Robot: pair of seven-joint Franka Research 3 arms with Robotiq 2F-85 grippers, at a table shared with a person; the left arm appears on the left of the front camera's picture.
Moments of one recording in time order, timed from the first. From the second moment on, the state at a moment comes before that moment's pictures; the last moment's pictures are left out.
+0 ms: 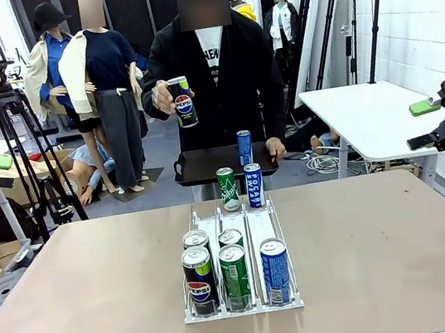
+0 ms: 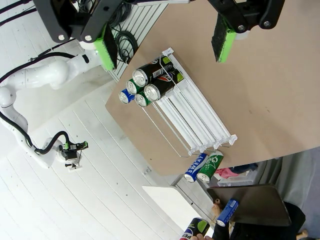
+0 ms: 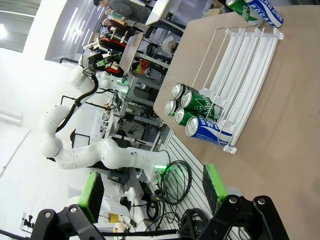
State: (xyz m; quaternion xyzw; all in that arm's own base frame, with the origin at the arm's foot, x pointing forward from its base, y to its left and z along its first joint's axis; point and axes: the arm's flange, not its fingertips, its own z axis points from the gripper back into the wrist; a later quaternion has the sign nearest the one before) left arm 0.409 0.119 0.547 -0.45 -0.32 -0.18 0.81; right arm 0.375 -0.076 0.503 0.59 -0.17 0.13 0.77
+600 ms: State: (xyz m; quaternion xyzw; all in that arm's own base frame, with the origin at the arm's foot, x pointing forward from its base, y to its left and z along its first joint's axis) left arm 0.409 0.119 0.547 -0.45 -0.32 -0.18 0.81; right arm 0.375 -0.076 0.503 0.59 -0.17 0.13 0.77
